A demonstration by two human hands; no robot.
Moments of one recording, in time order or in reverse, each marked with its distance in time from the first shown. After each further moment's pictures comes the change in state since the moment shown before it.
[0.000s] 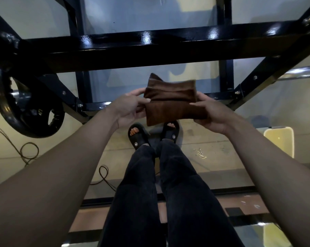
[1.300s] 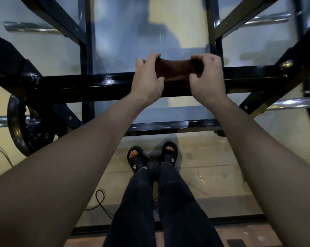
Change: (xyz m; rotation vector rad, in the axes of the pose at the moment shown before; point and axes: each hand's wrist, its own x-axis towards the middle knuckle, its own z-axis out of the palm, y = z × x) left_hand 0.006 0.119 0.069 0.868 0.446 0.672; right_hand 0.012 -0.131 0.056 -0.910 0.624 -0.738
